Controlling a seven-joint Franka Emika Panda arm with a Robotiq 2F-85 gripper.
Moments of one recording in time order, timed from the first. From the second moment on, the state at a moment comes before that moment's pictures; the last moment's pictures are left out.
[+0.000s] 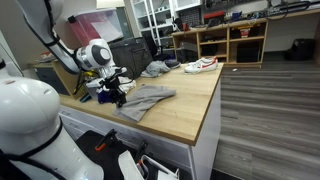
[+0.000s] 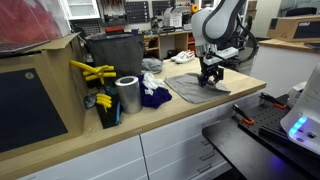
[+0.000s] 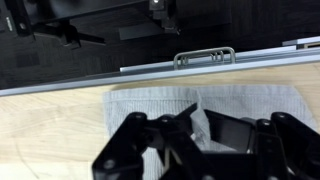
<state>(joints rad) 0.18 0.02 0.18 -2.68 -0.14 2.46 0.64</state>
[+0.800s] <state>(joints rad) 0.21 0.03 0.21 -2.68 -0.02 2.54 0.63</state>
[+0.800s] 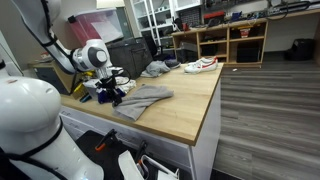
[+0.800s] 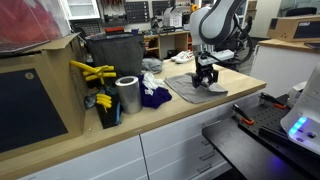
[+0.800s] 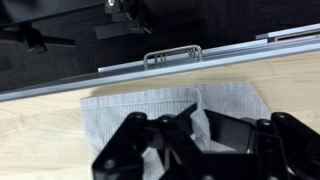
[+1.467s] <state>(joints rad) 0.23 0.04 0.23 -2.66 0.13 2.54 0.58</state>
